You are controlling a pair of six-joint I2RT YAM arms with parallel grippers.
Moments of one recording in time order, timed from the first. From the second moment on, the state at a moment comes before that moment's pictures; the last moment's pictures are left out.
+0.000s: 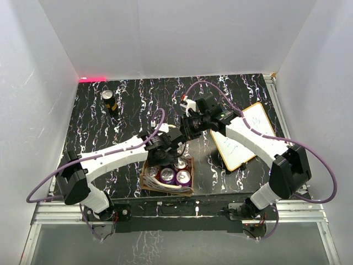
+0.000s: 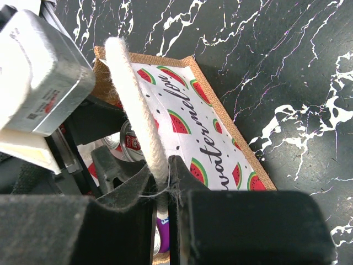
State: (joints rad) left arm -1.03 1.52 1.25 -1.05 -0.36 -1.05; right arm 0.60 1.53 1.25 -0.54 -0.62 0.35
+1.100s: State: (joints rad) left arm -1.03 1.51 1.50 -1.24 -0.38 -1.00; right arm 0.60 1.53 1.25 -0.54 -0.62 0.35
